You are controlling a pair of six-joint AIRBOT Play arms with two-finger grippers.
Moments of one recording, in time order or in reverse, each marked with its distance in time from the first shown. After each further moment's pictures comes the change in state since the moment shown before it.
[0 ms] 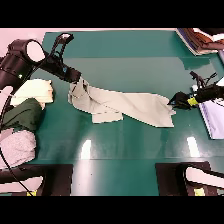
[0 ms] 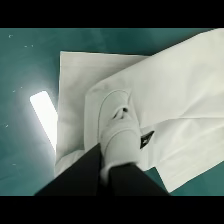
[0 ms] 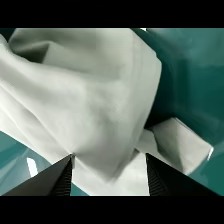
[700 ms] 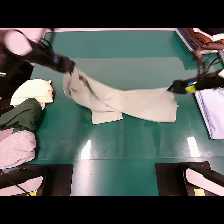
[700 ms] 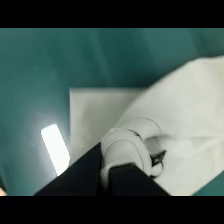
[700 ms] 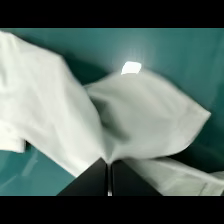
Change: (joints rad) left arm 0.000 0.107 0.109 0.041 -0.002 -0.021; right arm 0.142 0.163 0.150 -0.011 -0.068 -0.041
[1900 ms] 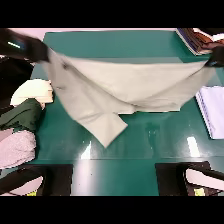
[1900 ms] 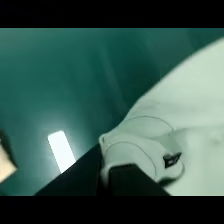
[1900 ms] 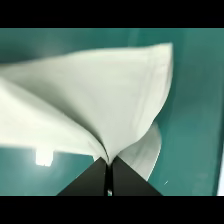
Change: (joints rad) left arm 0.000 0.068 0.000 0.024 -0.102 -0.020; right arm 0.005 -0.190 0.639 -0.349 0.512 0.216
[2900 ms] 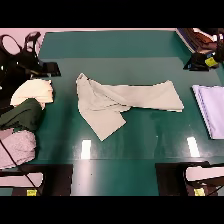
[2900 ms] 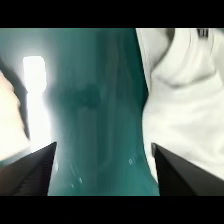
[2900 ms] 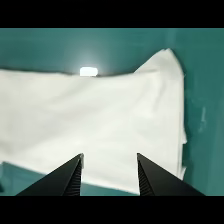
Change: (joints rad) left arm 0.280 -0.224 -0.125 -0.101 0.051 -0.060; right arm -0.117 -0.178 -0.066 0.209 -0.219 -0.078
